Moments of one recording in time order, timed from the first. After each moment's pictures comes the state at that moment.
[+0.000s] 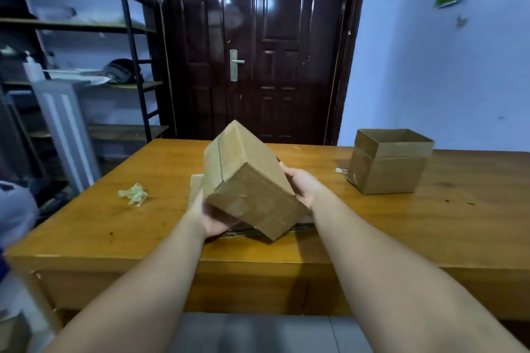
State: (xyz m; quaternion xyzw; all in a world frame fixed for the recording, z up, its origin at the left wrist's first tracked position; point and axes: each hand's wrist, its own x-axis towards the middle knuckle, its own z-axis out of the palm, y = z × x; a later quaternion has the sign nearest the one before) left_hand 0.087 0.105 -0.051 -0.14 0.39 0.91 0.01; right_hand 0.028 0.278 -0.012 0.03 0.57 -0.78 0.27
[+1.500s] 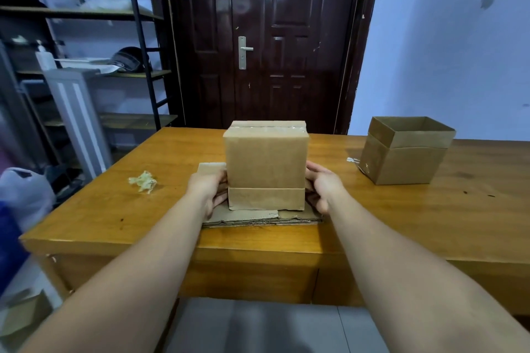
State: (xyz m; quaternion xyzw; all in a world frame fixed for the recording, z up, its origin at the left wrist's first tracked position) left_hand 0.073 0.090 -0.044 -0.29 0.58 0.74 -0.14; right_hand 0.004 0.292 -0.051 0.09 0.61 -0.78 0.12
